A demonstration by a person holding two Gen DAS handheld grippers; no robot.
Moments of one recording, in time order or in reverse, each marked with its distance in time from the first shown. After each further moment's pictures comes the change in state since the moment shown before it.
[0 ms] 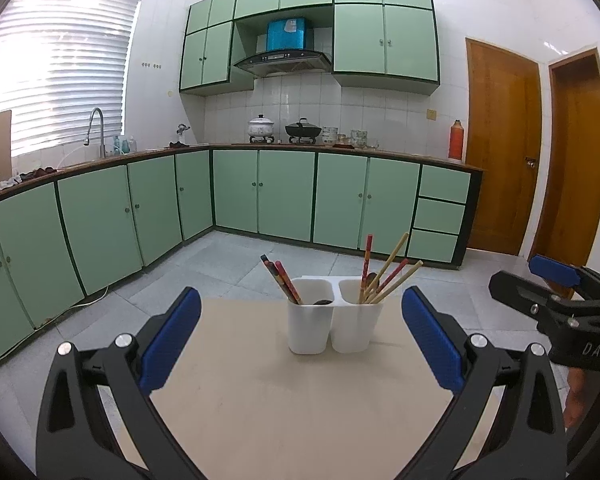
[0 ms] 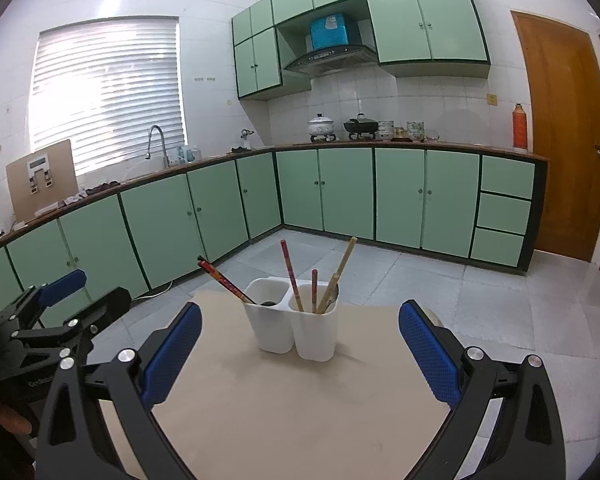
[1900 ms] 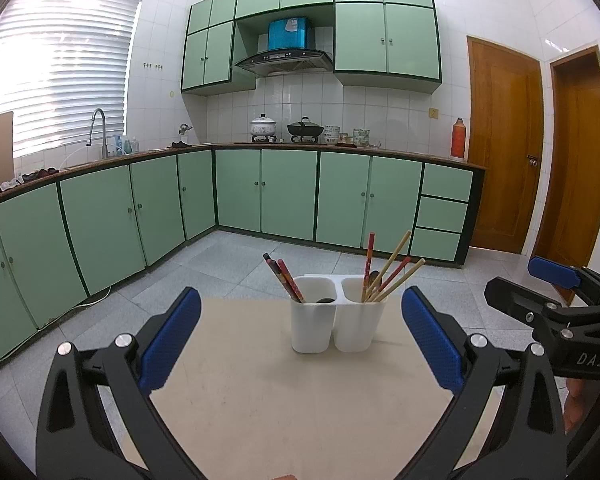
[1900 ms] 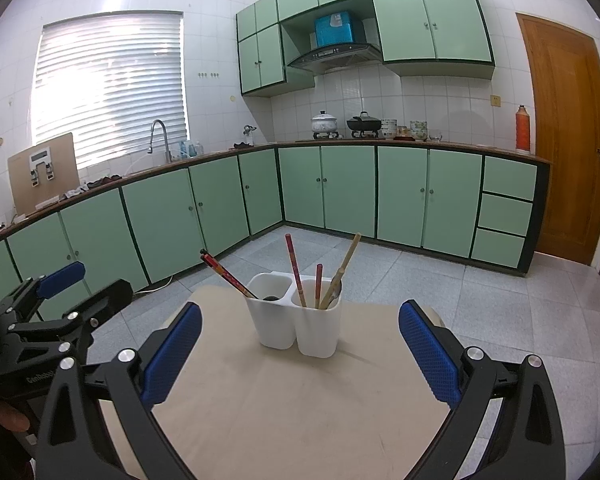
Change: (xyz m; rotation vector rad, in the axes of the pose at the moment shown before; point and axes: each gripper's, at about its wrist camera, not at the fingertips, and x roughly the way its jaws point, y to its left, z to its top) left arm -0.002 0.002 -0.003 0.005 0.004 0.009; right arm -0.003 -0.001 -0.005 -0.009 0.010 0.001
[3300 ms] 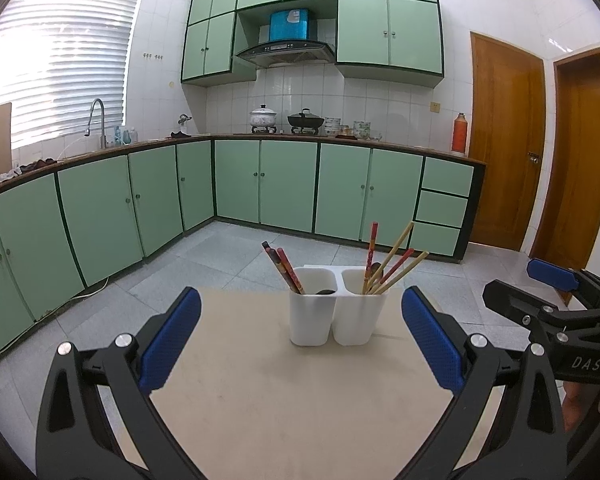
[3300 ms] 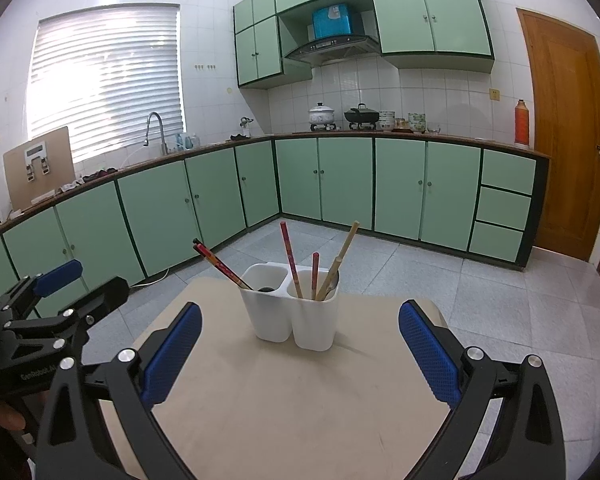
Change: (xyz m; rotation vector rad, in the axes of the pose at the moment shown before) left arm 0.013 0.002 -0.007 -0.016 0.031 -0.003; right arm 0.013 0.001 -0.005 -0.002 0.031 -0.016
